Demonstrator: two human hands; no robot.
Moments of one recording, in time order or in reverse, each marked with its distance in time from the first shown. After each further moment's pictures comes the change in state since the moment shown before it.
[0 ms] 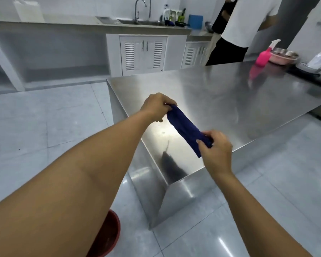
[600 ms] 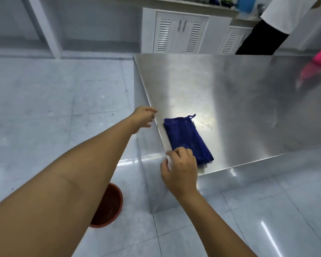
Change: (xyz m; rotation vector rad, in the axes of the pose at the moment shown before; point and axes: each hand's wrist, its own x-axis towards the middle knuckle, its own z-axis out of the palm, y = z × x) left_hand -0.022 -0.123 0.031 -0.586 0.094 -0.542; right_hand -0.075 0.003 0.091 -0.224 -0.310 -0.352
